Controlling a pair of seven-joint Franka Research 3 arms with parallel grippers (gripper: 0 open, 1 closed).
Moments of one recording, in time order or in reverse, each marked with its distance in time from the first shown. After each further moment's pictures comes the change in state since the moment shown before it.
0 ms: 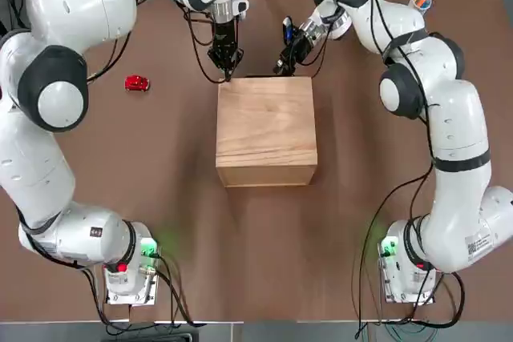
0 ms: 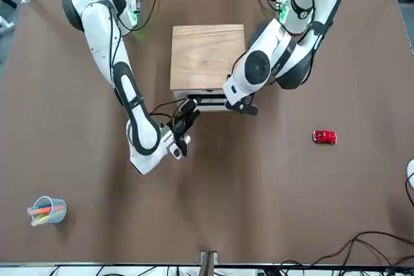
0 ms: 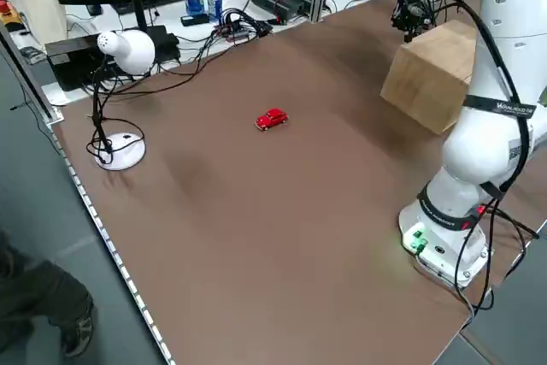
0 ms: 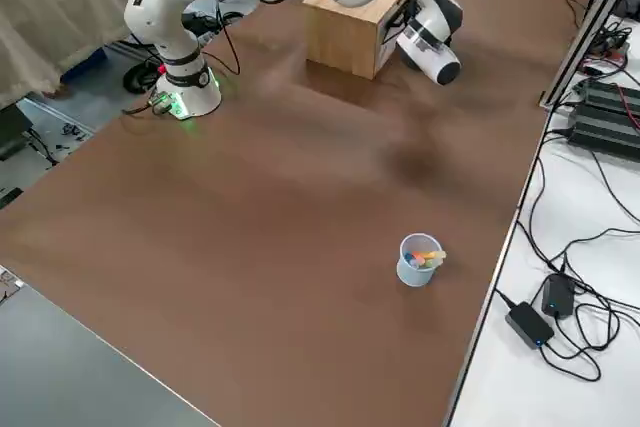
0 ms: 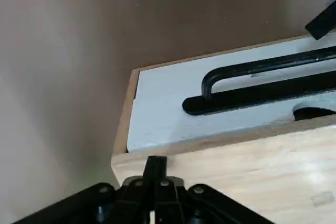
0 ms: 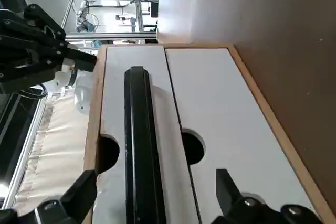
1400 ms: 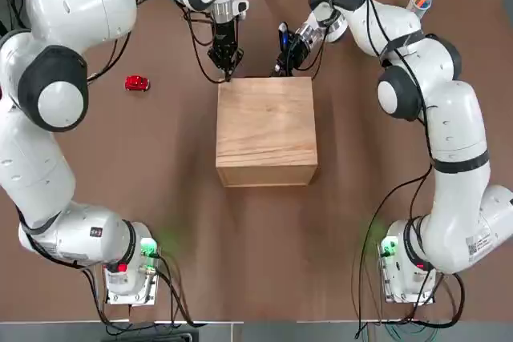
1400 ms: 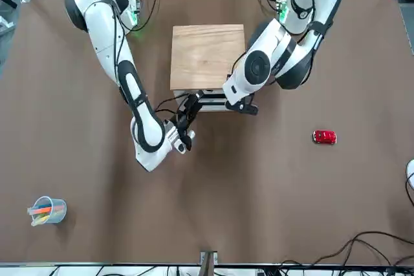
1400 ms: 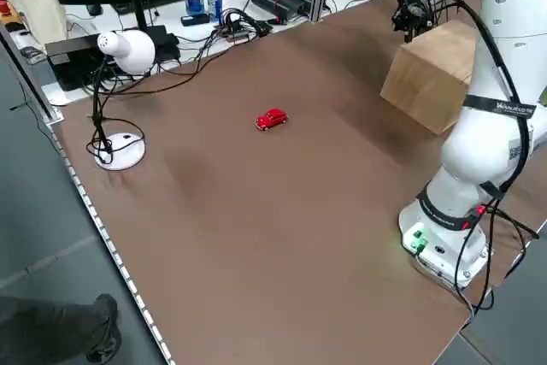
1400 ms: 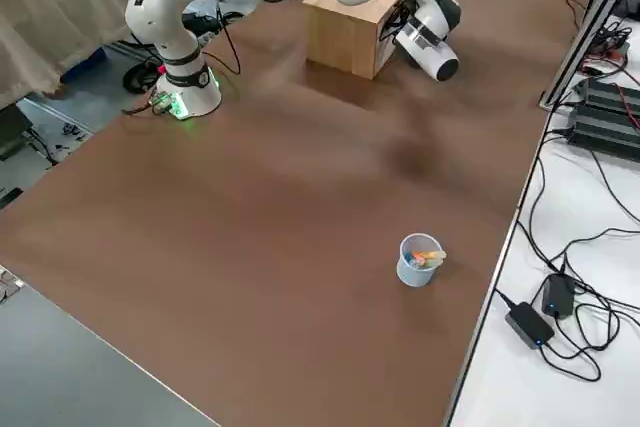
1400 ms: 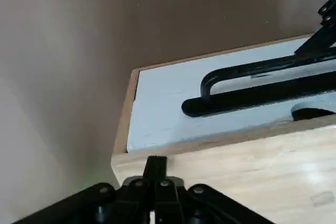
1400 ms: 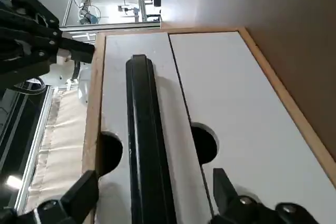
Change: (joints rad) left arm 0.000 0.000 0.000 0.000 0.000 0.000 0.000; right arm 0.026 0.001 0.000 -0.007 0.008 -0.026 0.034
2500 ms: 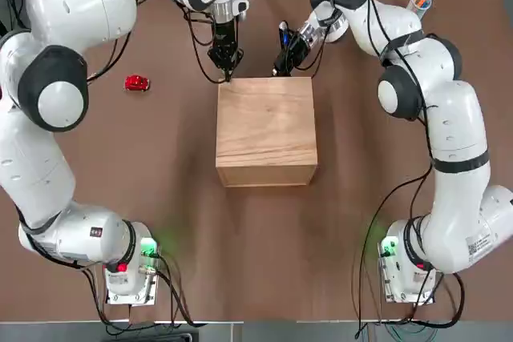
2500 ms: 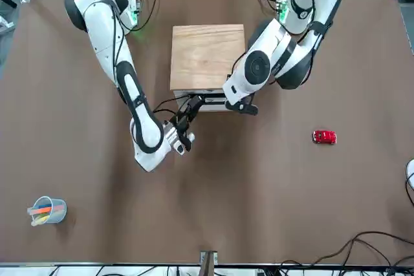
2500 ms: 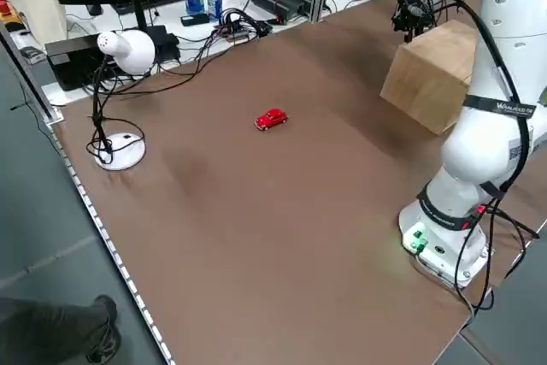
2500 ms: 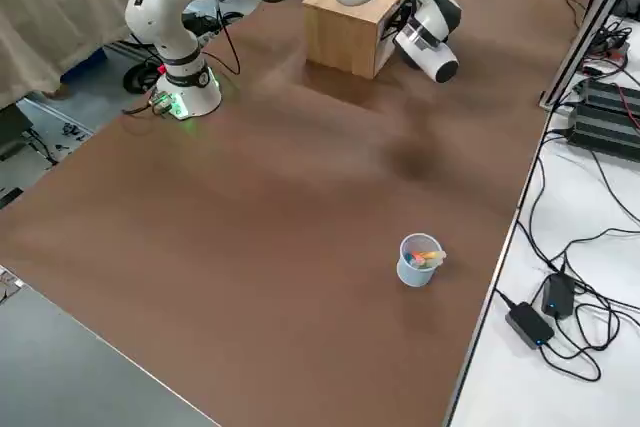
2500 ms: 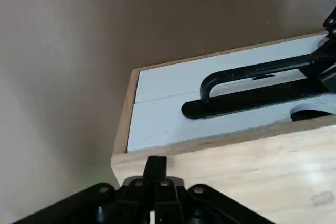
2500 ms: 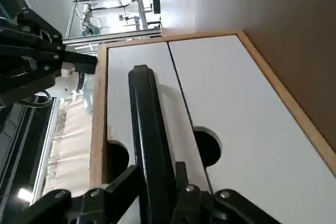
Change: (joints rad) left arm 0.000 0.000 0.000 0.000 0.000 0.000 0.000; right arm -0.004 -0.001 -0.001 -0.003 0.025 0.007 0.060
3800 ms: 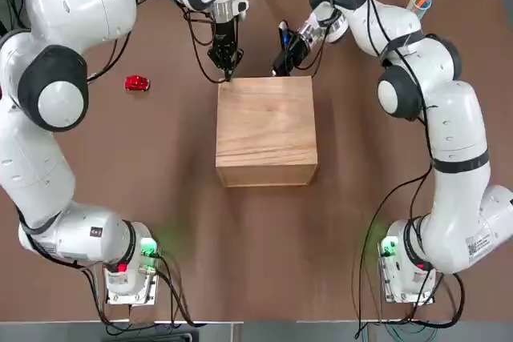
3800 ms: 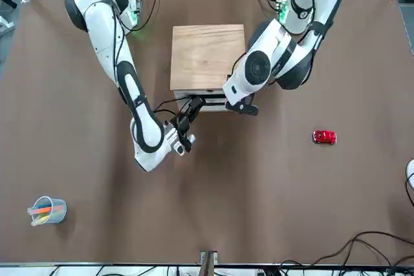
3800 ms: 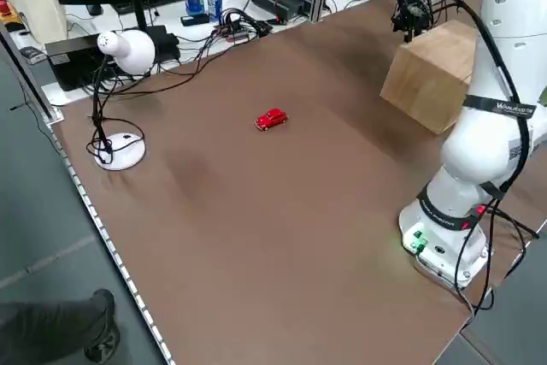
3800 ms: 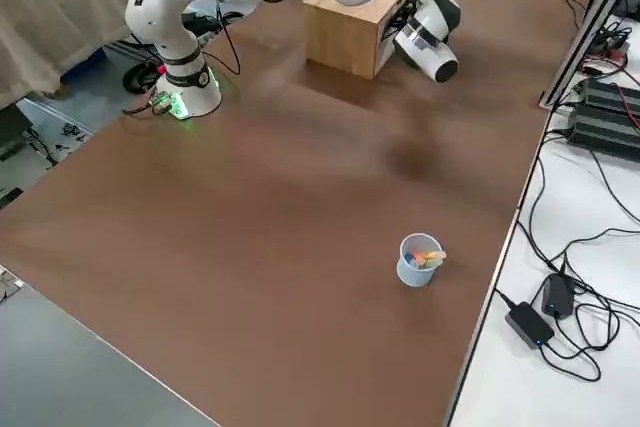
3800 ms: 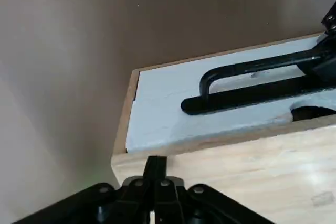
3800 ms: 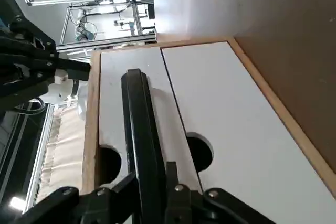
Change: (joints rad) left arm 0.001 0.001 0.000 0.001 0.000 0.002 0.000; right arm -0.001 0.000 0.000 0.003 -0.003 0.040 0.007
